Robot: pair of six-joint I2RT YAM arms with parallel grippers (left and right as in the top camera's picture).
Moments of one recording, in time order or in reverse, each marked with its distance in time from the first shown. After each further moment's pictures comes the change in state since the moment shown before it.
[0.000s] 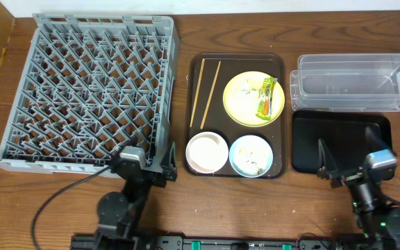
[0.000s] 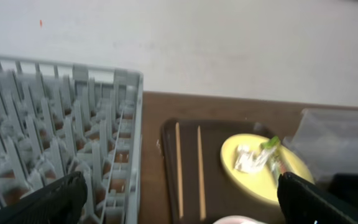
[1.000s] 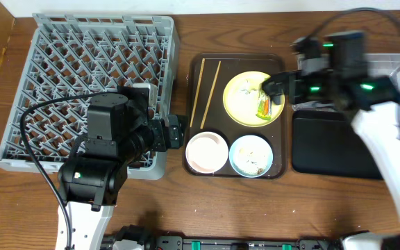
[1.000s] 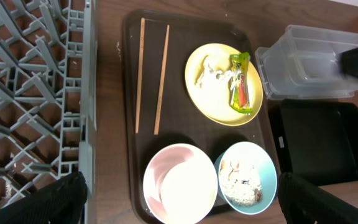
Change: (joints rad) left arm 0.000 0.866 0.877 -0.693 0.196 -0.042; right arm 0.269 1.430 1.130 -0.726 -0.143 0.131
